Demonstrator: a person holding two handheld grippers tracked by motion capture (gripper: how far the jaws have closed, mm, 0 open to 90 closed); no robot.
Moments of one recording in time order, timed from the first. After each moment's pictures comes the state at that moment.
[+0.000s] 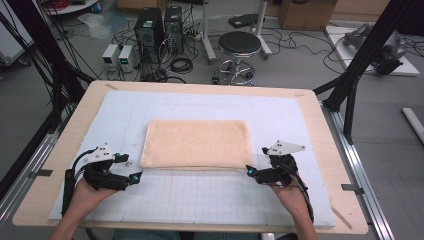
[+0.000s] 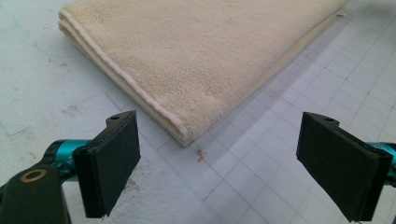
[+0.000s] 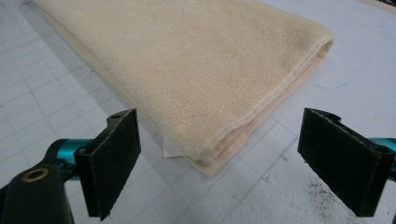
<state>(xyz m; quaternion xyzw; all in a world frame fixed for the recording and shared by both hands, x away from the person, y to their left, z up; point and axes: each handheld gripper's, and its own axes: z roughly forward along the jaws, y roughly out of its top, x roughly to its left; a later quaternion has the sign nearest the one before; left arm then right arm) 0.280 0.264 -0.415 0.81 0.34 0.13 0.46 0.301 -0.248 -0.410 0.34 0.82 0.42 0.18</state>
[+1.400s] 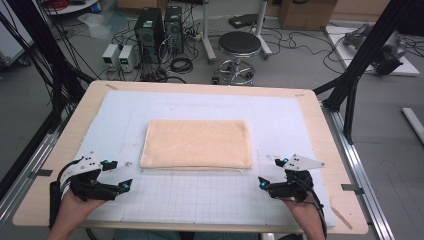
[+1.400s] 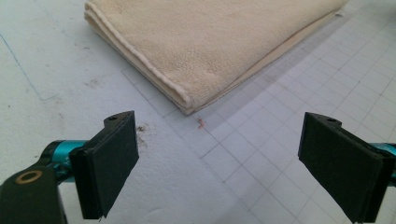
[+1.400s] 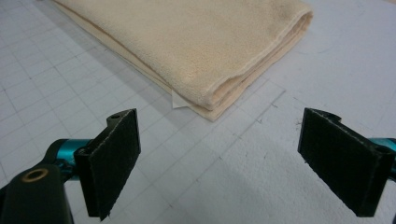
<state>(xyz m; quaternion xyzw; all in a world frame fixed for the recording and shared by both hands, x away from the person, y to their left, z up) 0.250 0.282 -0.413 0.79 0.36 0.15 0.46 0.262 -0.279 -0.415 0.35 0.81 0.44 0.18</state>
